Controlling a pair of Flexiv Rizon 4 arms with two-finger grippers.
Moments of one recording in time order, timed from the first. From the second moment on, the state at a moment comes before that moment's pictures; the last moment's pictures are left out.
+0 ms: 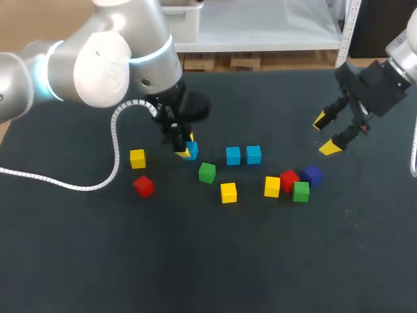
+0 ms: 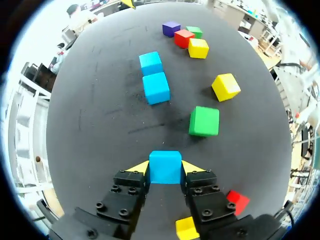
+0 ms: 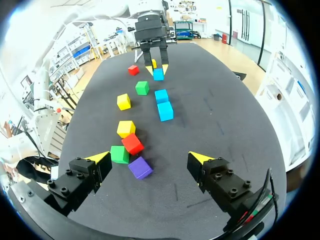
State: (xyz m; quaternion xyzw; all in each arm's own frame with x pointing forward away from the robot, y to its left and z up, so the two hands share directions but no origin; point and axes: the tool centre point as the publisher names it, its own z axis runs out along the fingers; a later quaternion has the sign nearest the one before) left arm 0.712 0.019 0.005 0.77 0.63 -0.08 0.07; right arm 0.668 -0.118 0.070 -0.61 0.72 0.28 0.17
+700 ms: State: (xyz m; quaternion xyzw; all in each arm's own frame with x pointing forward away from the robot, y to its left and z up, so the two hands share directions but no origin) left arm 0.711 -0.013 0.008 0.73 0.68 -0.03 0.06; right arm 0.668 -0.118 0.070 -0.61 0.72 0.28 0.17
